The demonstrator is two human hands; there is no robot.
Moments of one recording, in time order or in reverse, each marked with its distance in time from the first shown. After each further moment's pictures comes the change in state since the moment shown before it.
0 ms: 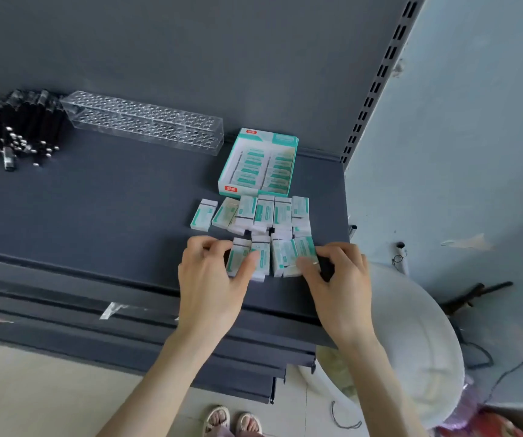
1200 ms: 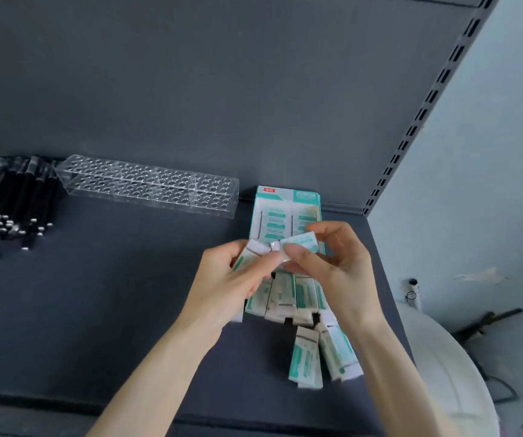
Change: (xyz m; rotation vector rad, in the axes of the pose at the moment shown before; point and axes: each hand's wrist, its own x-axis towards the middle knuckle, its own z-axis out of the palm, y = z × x) left_hand 0.124 -0.006 -0.038 -0.881 -0.454 -0.051; right_hand 0.094 -0.090 0.035 0.916 -0.114 0.019
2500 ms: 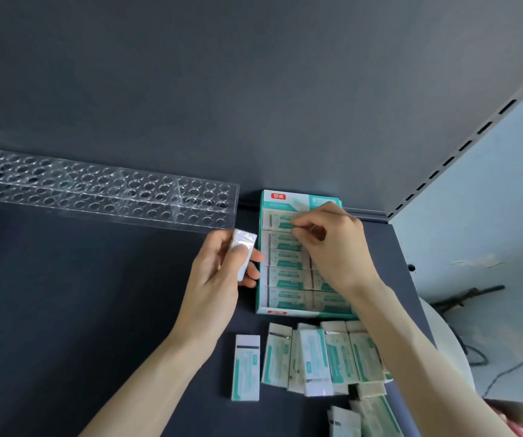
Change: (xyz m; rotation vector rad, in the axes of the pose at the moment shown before) left_hand 0.086 -0.033 -0.030 -0.096 0.087 -0.061; right_hand 0.122 0.049 0.006 -1.046 -0.012 -0.109
